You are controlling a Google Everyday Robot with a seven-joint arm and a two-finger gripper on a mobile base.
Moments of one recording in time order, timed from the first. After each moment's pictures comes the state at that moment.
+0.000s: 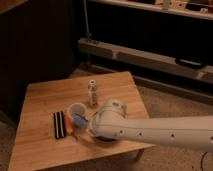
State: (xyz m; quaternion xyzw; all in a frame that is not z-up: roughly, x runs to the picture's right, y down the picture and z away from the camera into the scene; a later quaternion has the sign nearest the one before) arm -0.070 0.162 0.698 -0.22 -0.13 0.37 0.89
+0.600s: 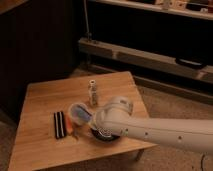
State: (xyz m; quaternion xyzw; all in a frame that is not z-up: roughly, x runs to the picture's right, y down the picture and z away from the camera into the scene) arm -0.062 0.145 0.691 -0.20 -0.15 0.39 0.89
